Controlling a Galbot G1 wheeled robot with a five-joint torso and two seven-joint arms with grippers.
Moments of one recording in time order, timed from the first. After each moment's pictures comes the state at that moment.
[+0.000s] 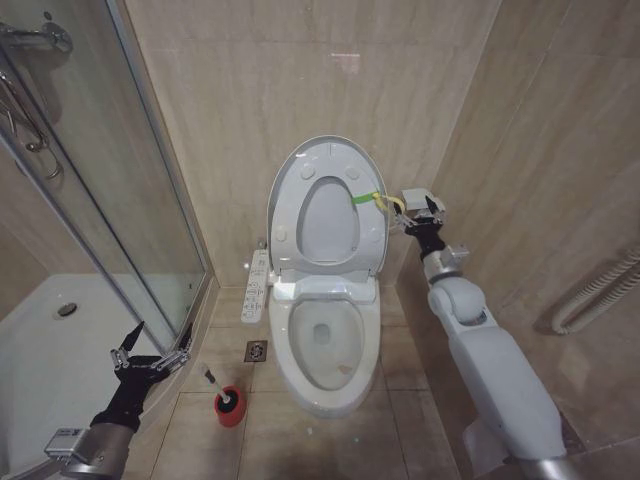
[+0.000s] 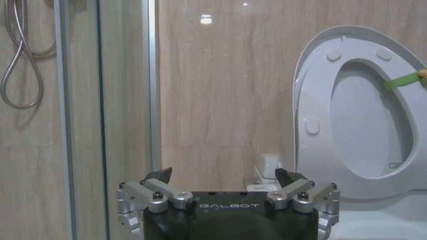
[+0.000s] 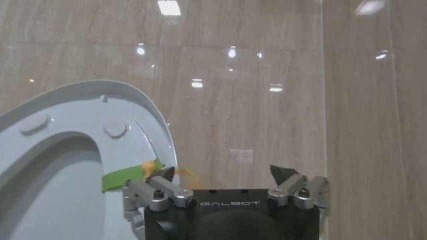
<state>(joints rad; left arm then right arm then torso) 1.67 -1.25 -0.80 -2.17 -0.41 -0.08 0.09 -0.77 1.14 0.44 1.69 0.39 0.02 0.07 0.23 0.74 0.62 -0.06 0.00</state>
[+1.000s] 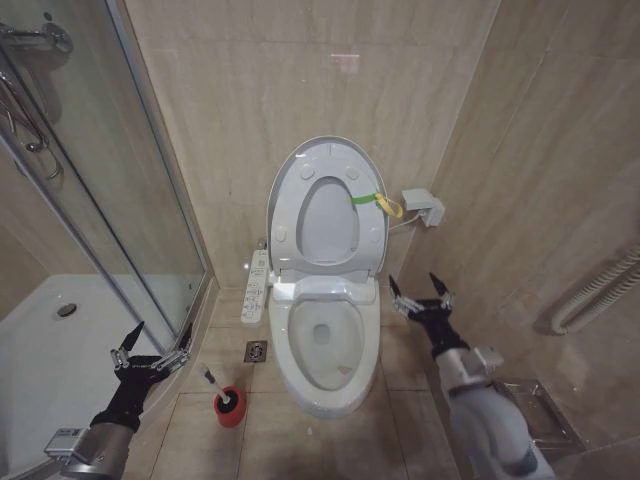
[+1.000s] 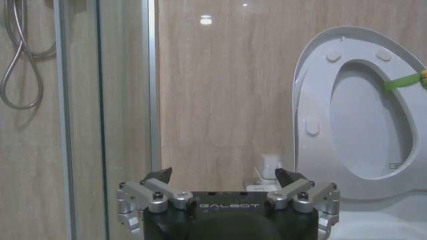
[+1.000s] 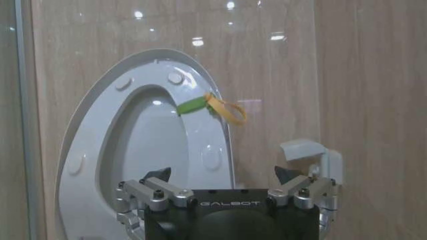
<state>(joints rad) 1.67 -1.25 -0.80 -2.17 -0.41 -0.08 0.09 -1.44 1.27 0.54 2.14 0.32 0.03 0.08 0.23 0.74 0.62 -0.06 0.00</state>
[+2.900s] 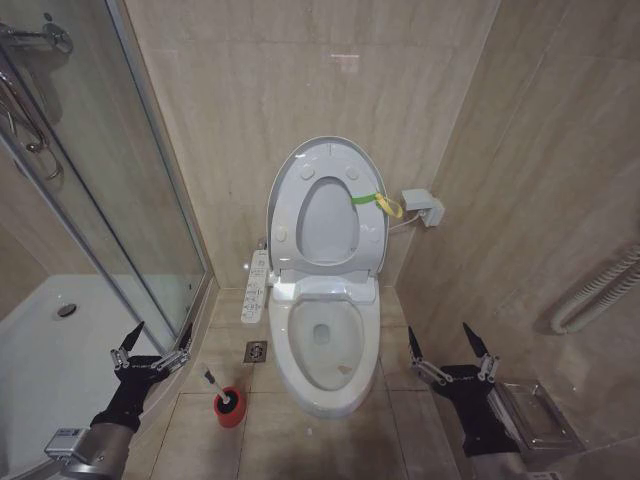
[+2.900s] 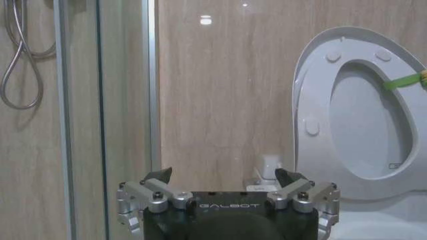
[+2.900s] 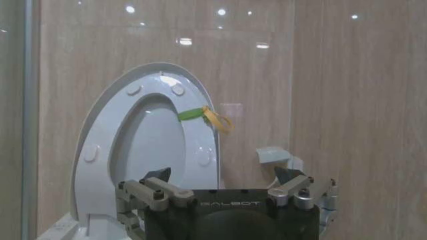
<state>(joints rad) 1.67 -1.25 -0.80 -2.17 -0.41 -0.08 0.09 -1.89 1.46 0.59 2.39 0.09 0.19 0.07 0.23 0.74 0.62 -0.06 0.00</state>
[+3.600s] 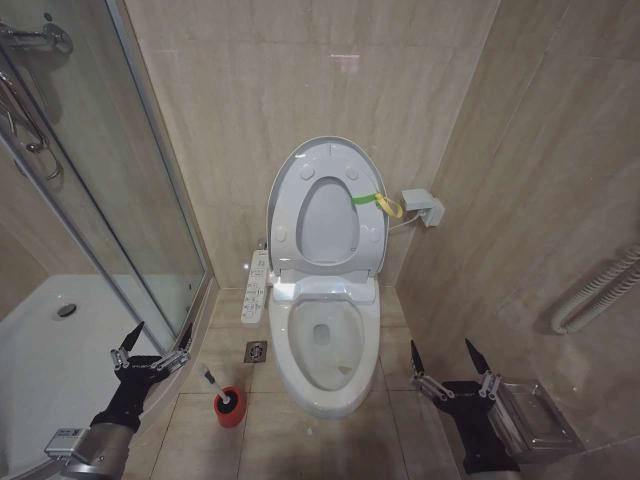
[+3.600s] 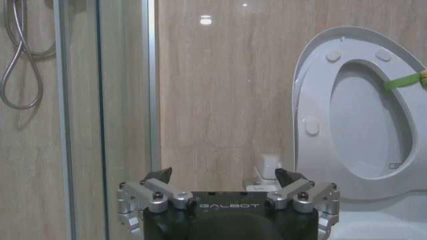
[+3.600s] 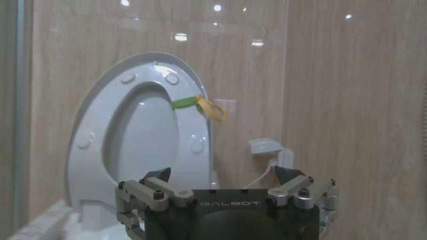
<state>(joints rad) 1.67 -1.25 -0.80 -2.17 -0.41 -0.08 0.09 -1.92 1.50 0.62 2.33 0.06 0.27 0.05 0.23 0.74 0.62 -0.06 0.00</state>
